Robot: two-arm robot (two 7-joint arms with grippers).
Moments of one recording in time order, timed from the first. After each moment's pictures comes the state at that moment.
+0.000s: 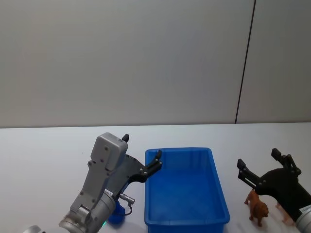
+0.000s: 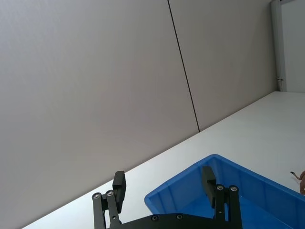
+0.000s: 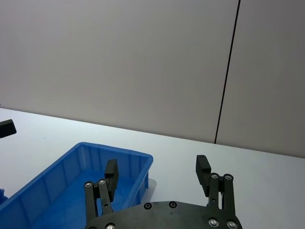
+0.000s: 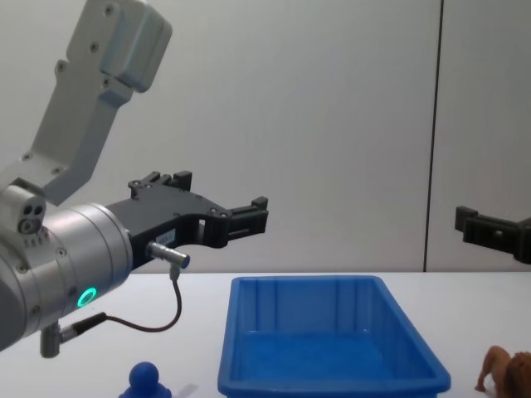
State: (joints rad) left arm -0.24 0.38 0.45 -1.63 -0.20 0.01 -0.01; right arm -0.01 0.34 -0.23 -1.77 0.29 0.03 0.07
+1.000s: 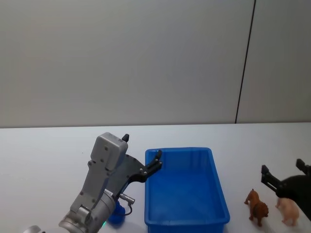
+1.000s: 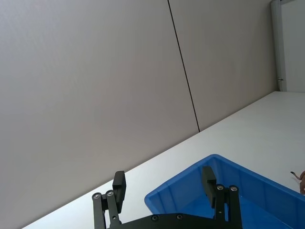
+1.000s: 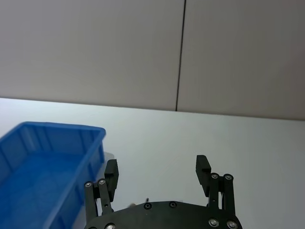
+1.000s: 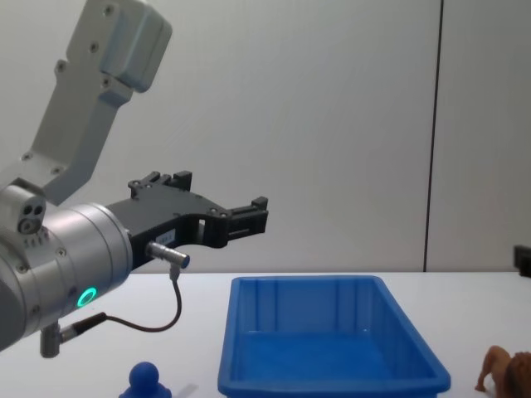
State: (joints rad) left arm -0.24 0.38 0.45 -1.63 -0.20 0.01 -0.01; right arm 0.00 0.35 -0.18 -1.73 0.32 0.16 -0.04
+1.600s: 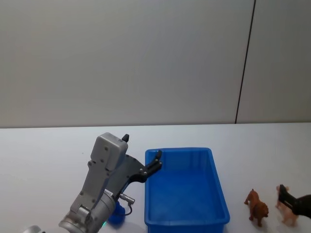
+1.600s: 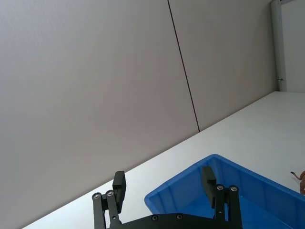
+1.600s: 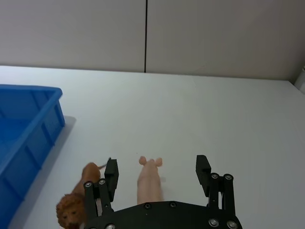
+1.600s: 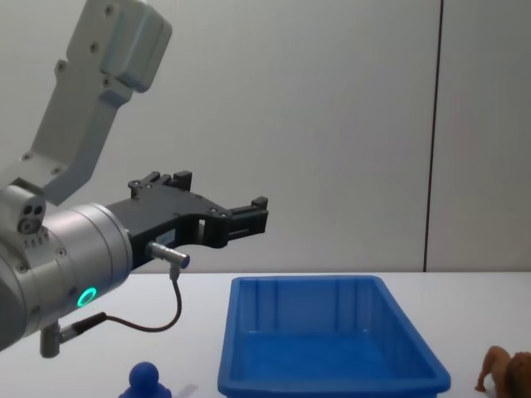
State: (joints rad) left arm -0.24 0.38 0.45 -1.63 -0.20 0.01 -0.01; right arm -0.05 0.37 -0.15 -1.73 0.33 0.28 -0.13
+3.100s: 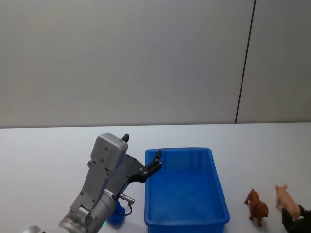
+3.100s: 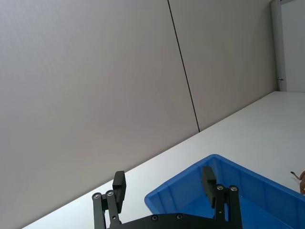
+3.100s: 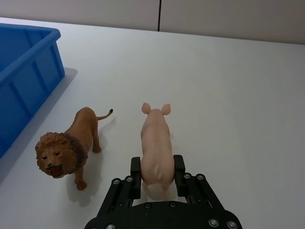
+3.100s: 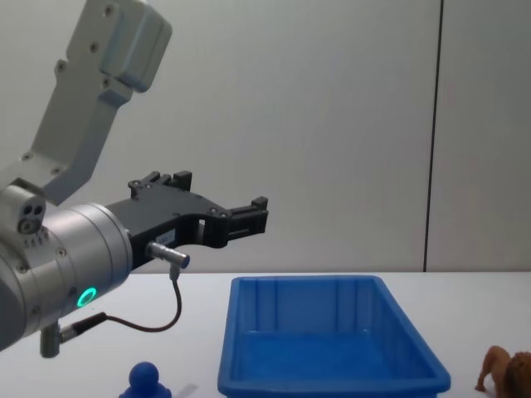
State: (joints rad) left arm -0.24 0.38 0.45 -1.63 -0.20 0.01 -0.01; right arm -0.05 0.36 -0.15 -1.57 0.29 0.22 0.01
